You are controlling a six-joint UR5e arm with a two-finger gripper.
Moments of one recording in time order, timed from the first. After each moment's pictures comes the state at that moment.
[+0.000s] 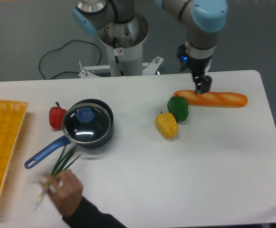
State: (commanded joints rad) arm 2.91 -1.65 -1.70 -1.40 1.60 2.05
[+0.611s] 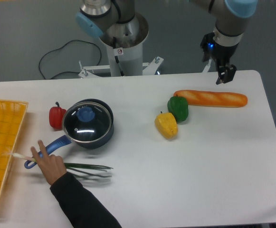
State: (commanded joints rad) arm 2.90 -1.66 -1.64 -1.40 1.59 2.04
